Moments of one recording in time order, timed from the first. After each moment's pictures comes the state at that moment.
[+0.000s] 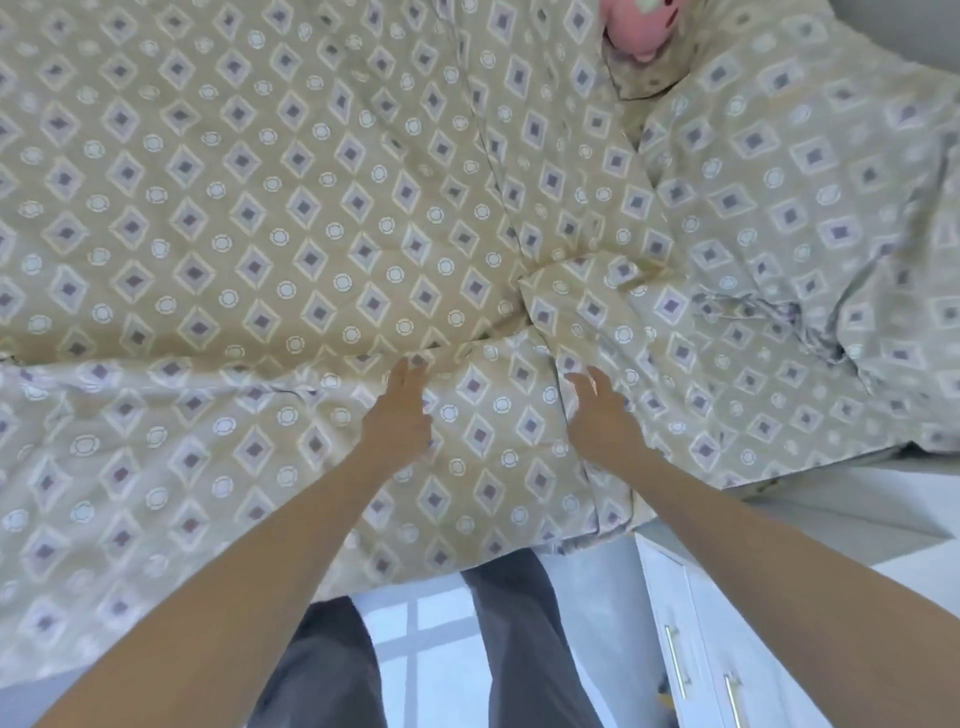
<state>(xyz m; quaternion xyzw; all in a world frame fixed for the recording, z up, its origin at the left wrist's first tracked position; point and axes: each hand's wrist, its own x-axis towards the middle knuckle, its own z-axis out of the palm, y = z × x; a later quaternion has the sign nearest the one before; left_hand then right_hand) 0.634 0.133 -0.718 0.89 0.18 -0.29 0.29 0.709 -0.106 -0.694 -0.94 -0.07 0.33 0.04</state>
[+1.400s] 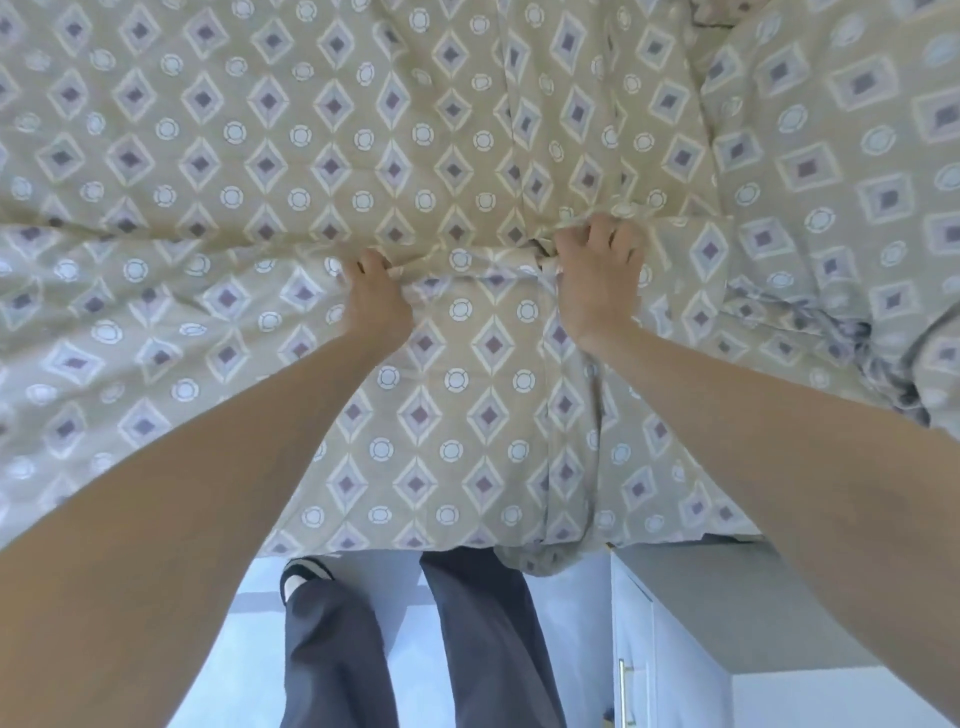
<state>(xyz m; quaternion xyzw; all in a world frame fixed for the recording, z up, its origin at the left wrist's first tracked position) 0.720 0.093 -0.762 0.86 0.39 -0.12 0.31 0.838 -0.088 -0.743 -0.96 -0.24 0.11 -0.02</state>
